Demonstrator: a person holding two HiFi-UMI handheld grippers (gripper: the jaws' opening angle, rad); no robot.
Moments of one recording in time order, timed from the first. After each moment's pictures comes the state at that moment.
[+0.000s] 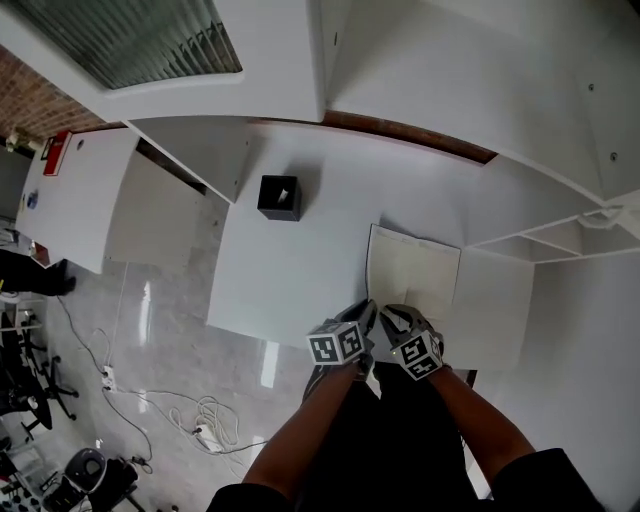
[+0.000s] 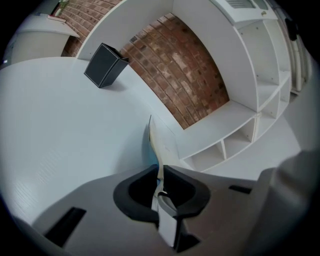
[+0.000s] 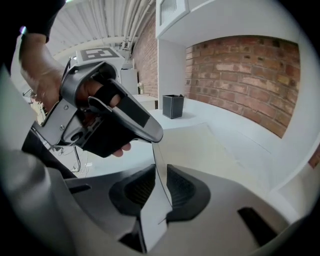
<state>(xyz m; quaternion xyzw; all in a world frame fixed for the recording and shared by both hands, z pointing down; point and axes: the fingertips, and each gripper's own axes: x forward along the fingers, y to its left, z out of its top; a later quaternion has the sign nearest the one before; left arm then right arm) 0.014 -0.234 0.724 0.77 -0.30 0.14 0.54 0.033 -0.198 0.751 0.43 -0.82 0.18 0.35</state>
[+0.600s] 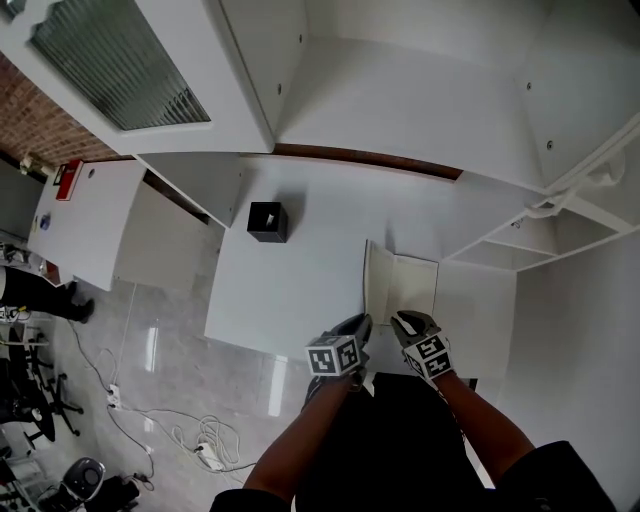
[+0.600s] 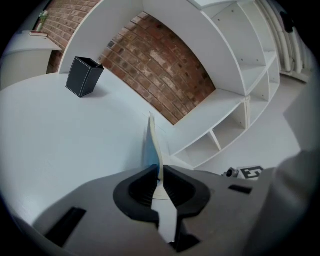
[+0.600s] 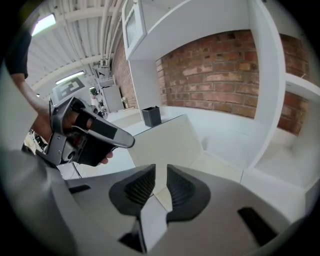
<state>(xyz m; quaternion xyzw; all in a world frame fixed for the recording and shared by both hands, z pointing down) 0.055 -0.207 0.685 0.81 -0.30 0.16 0.48 0.122 -0.182 0.706 0.49 -0.79 0.25 0.26</state>
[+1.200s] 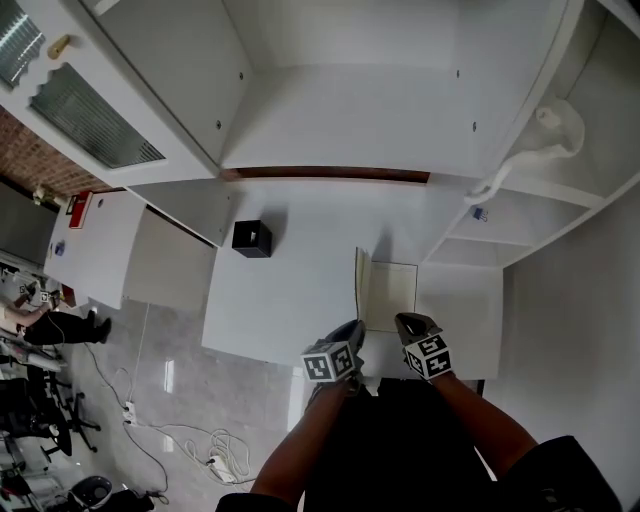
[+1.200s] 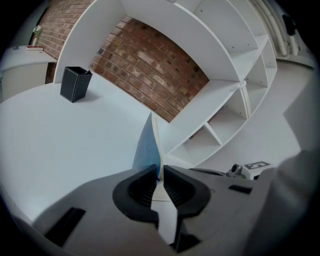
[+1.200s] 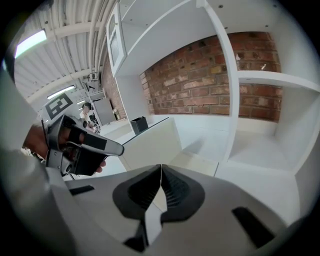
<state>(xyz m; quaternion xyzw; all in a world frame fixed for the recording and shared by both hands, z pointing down) 0.106 -0.176 0.666 0.82 -0.32 0.18 0.45 0.198 -0.153 0.684 0.54 -0.77 0.28 0.20</state>
